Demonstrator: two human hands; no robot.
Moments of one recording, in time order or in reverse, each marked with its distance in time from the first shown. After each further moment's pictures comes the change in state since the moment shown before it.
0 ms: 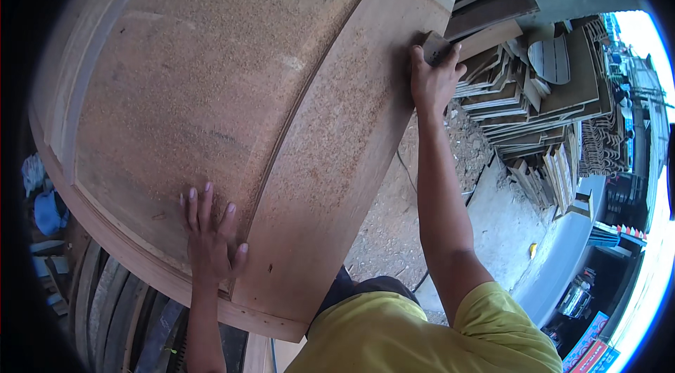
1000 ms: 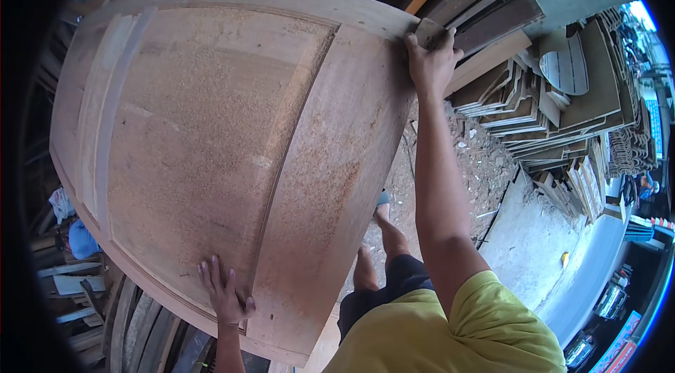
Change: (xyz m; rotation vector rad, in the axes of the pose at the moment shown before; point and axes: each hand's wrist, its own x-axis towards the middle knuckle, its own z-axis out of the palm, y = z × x) left_hand 0.004 0.012 0.008 0.095 -0.100 -0.156; right_hand 0.185 0.004 0.062 0.152 0.021 0.070
